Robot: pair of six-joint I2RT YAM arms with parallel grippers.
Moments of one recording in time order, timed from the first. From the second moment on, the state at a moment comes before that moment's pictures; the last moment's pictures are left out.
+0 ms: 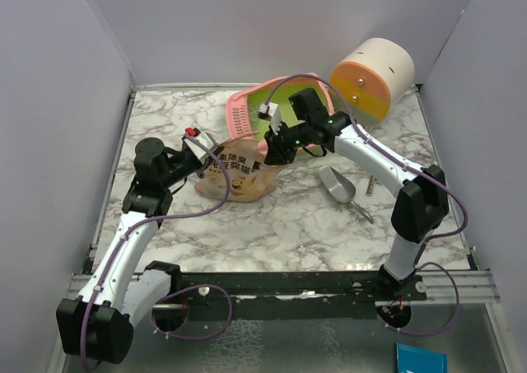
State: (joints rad) left arm -0.19 0.90 0.74 0.05 0.67 0.37; right arm 0.63 1.79 1.60 -0.62 -0.64 -0.29
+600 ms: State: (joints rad) left arm -0.19 0.79 0.63 0.12 0.69 0.35; right arm 0.65 1.64 1.32 -0.16 -0.29 0.18
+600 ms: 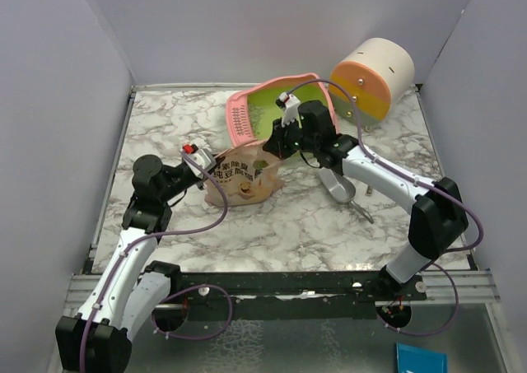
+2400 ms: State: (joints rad) left arm -0.19 0.73 0.90 0.18 0.54 -0.10; right arm 0.40 1.16 1.12 -0.29 0.10 0.29
